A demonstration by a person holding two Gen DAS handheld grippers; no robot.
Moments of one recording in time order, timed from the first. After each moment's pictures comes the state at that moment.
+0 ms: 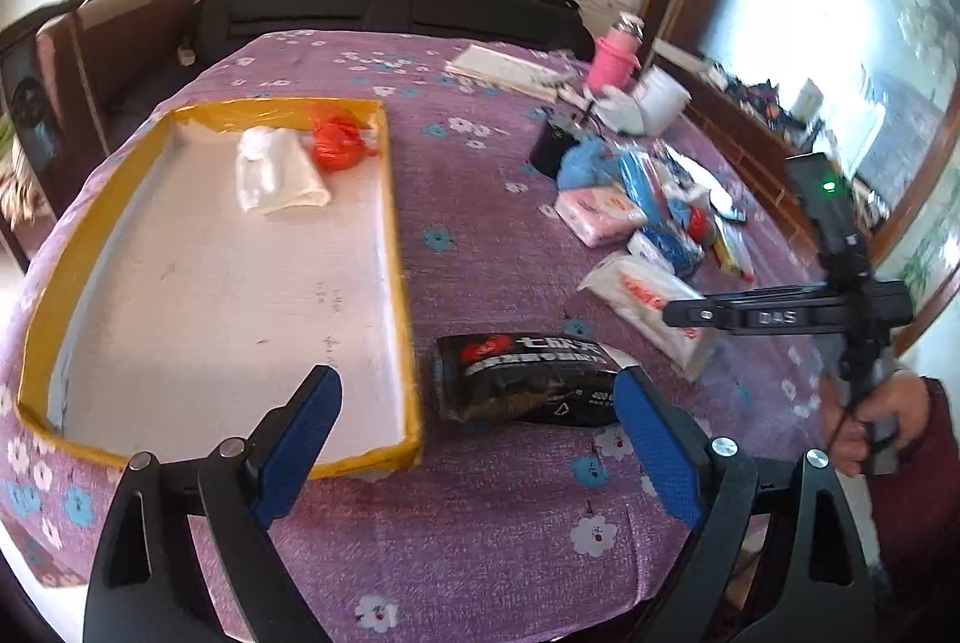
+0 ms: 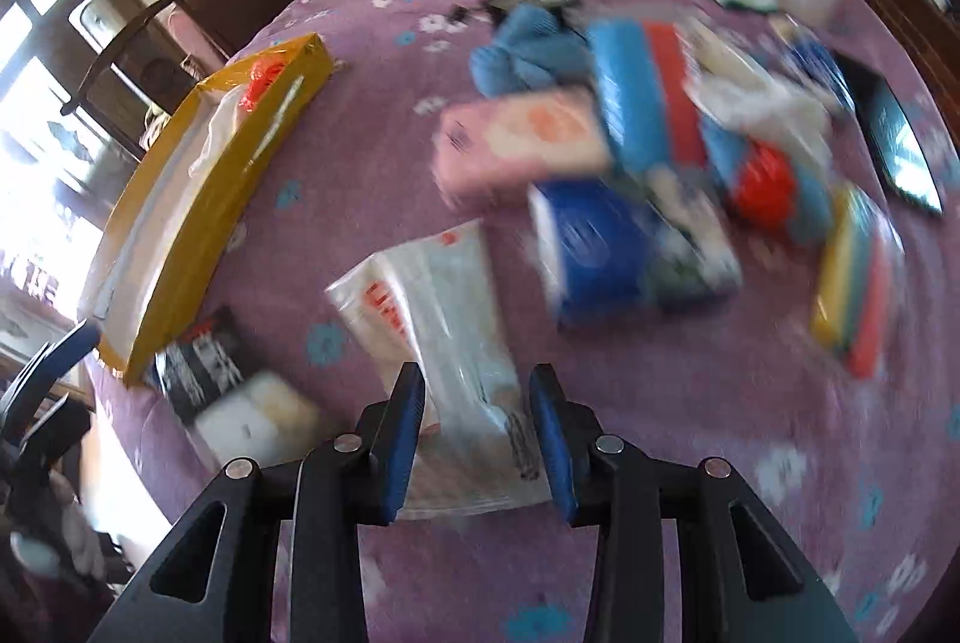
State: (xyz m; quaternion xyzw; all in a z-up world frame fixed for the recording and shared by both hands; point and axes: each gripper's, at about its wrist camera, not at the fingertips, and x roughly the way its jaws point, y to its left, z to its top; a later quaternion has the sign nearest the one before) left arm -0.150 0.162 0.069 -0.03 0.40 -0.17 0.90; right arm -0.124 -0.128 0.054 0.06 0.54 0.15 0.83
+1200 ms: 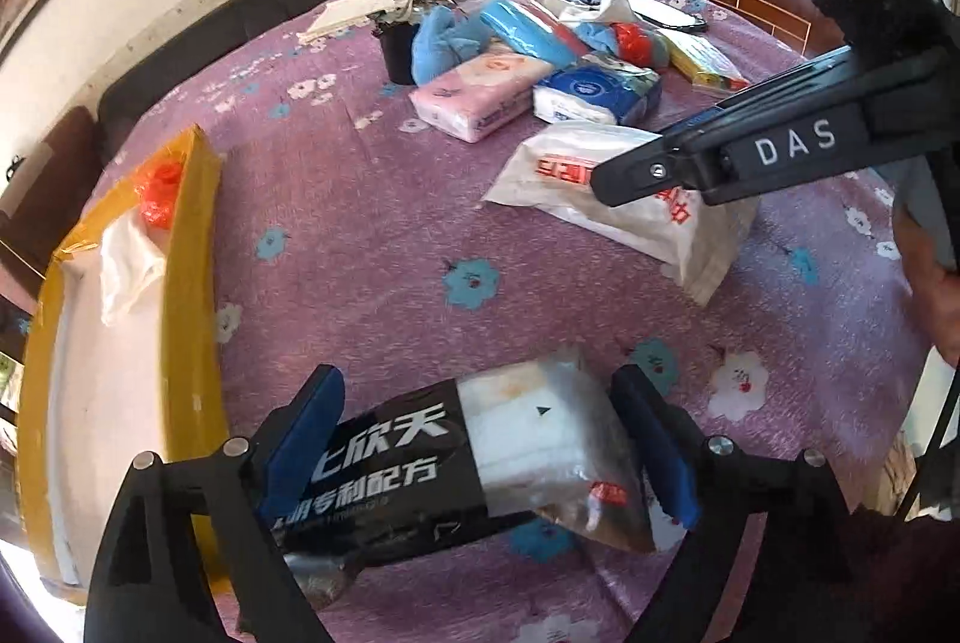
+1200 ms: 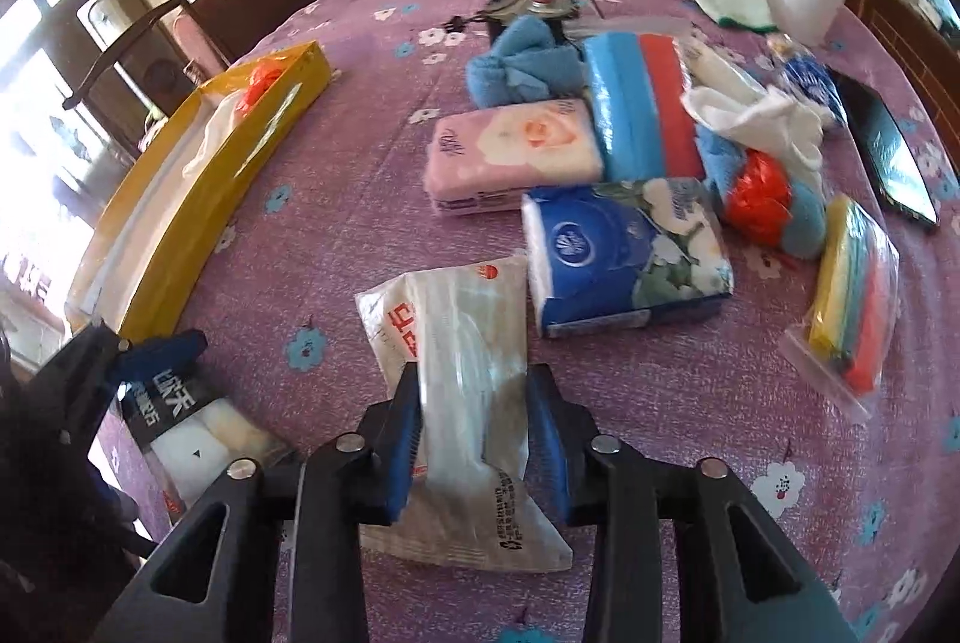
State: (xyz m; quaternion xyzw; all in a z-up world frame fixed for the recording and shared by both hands) left arm -0.131 0.047 0.006 0.19 0.43 -0.22 0.86; right arm -0.118 -0.125 0.049 0.04 0.51 0.15 0.84
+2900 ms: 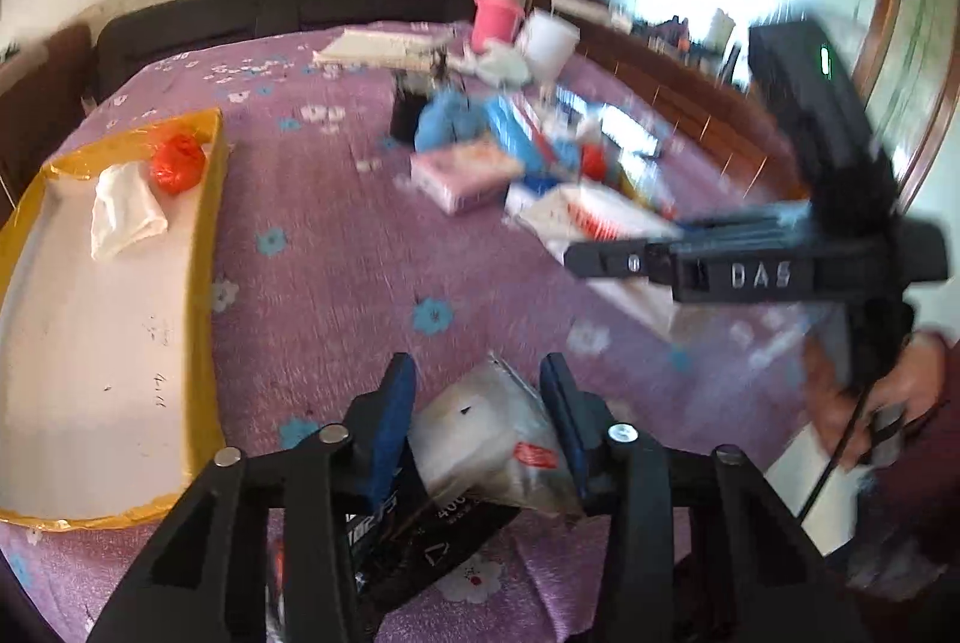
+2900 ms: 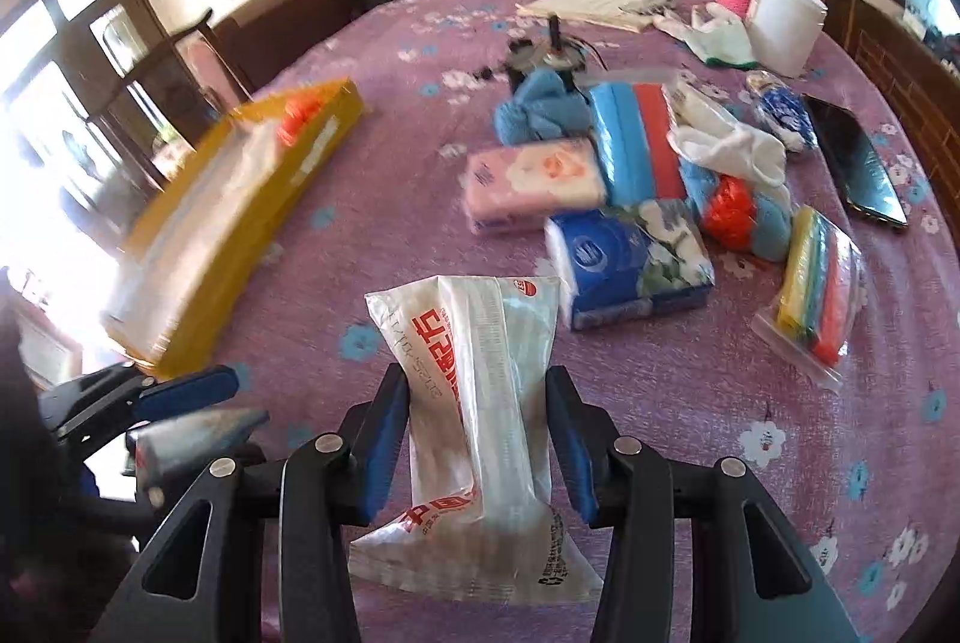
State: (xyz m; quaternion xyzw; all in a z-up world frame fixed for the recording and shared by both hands) left arm -0.153 0.097 0.053 0.00 0.40 -0.28 0.88; right arm -0.151 -0.124 0.082 0.06 0.47 0.16 0.87
